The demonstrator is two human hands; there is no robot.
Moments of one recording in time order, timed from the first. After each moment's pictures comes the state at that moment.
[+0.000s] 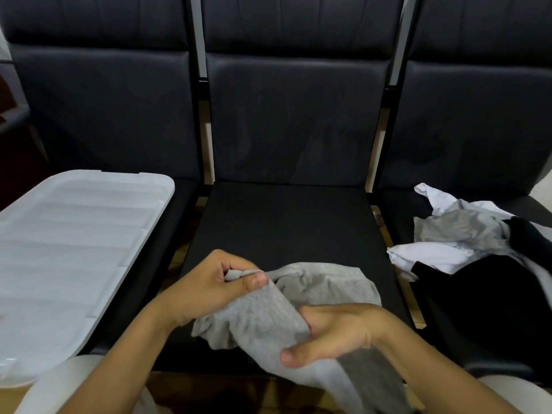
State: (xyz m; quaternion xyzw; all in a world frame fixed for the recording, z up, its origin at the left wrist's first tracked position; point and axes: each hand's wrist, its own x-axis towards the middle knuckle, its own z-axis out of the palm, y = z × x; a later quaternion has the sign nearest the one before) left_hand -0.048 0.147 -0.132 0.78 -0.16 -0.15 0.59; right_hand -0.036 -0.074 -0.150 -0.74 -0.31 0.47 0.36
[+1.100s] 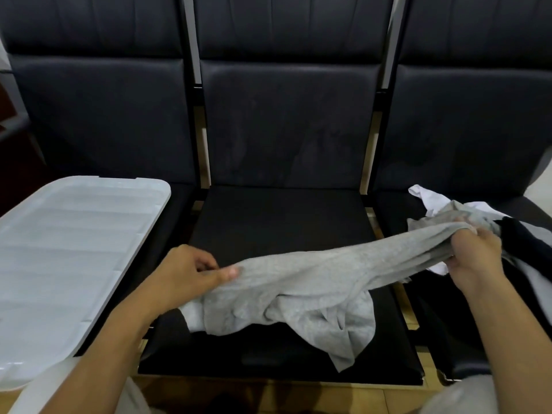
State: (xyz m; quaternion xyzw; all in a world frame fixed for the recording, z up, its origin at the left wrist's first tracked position) left_hand -0.031 0.173 -0.145 0.93 0.04 -0.08 0.37; right_hand 0.032 -0.240 -0.133 -0.63 0.28 -0.16 0.71
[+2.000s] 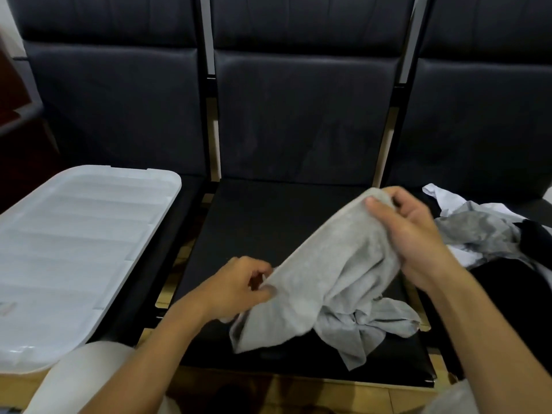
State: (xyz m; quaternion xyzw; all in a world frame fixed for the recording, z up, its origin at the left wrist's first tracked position) left_hand -0.032 0.130 -0.160 0.89 -0.13 -0.15 0.40; right_hand 0.011 -0.134 -0.097 -0.71 -0.05 -0.01 0.71
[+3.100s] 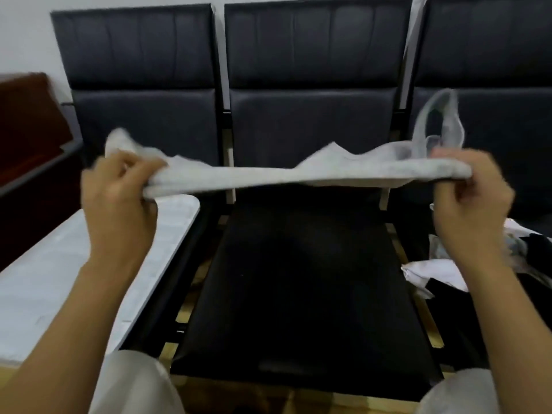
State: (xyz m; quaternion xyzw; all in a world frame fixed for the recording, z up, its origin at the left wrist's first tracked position) left_hand -0.035 0.236 -0.044 0.87 0.00 0.49 0.07; right_hand 0.030 -0.177 -0.061 -0.77 -0.16 -0.48 0.40
